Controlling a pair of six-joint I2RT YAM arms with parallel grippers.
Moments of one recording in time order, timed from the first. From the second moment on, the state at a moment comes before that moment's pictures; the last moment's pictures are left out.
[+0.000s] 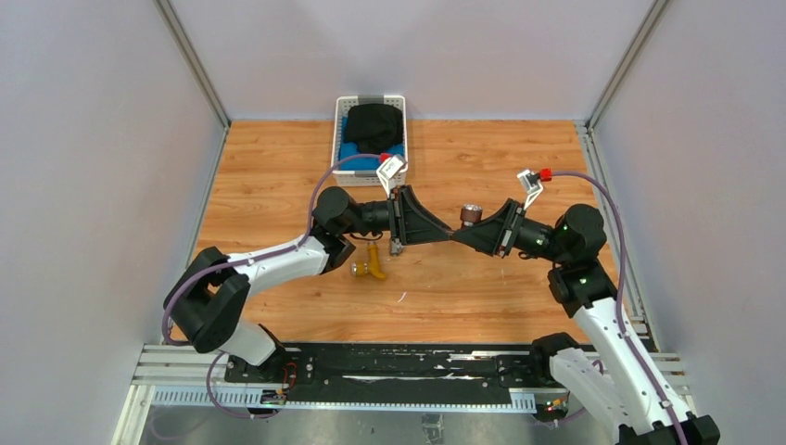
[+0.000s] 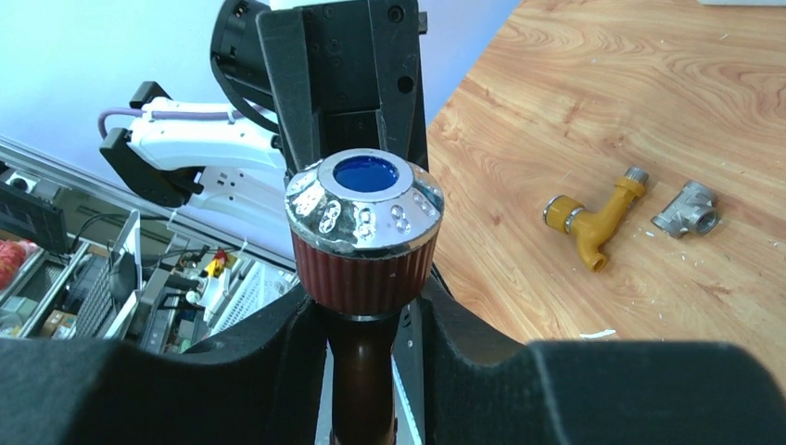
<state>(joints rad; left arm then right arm) -0.74 1.49 0.82 1.05 0.84 -1.11 0.26 0.72 0.64 0.12 -0.90 0.88</state>
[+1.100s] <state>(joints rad) -0.71 1.46 0.92 0.93 0.86 -1.07 0.30 0.75 0.58 0.24 -0.94 0.91</state>
